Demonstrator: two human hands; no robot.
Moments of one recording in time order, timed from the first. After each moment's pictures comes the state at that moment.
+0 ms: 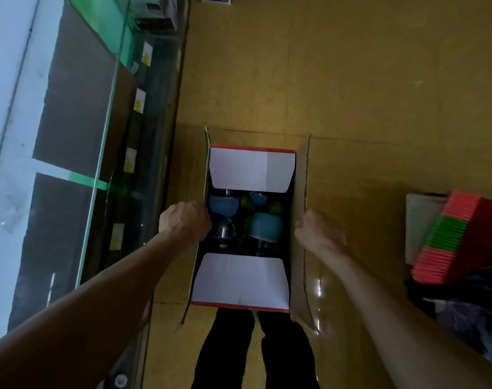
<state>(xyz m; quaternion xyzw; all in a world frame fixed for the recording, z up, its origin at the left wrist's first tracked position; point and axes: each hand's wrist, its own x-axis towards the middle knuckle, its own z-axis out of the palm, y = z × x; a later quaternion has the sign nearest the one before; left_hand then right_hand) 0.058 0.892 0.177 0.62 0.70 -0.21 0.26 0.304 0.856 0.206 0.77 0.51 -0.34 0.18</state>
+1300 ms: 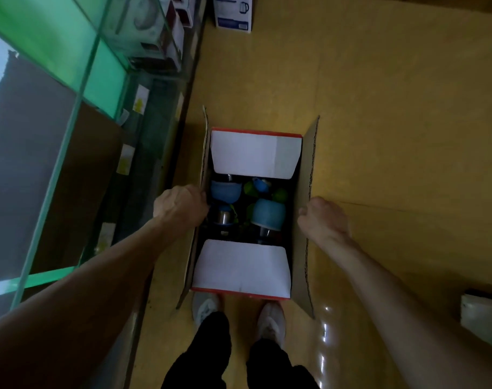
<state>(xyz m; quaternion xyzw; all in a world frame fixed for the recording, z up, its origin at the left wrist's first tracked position) 0.071 1.205 0.064 0.58 0.75 -0.15 0.28 0.321 1.182 0.073 0.77 0.54 -0.32 0.13</state>
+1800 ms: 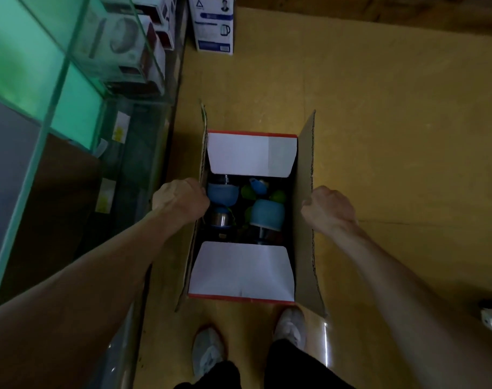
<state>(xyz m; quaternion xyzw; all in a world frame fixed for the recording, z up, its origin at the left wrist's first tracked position) 0.051 1.302 0.015 0.63 0.72 -0.13 0.28 0.301 1.257 0.039 0.80 0.52 -0.28 0.11</state>
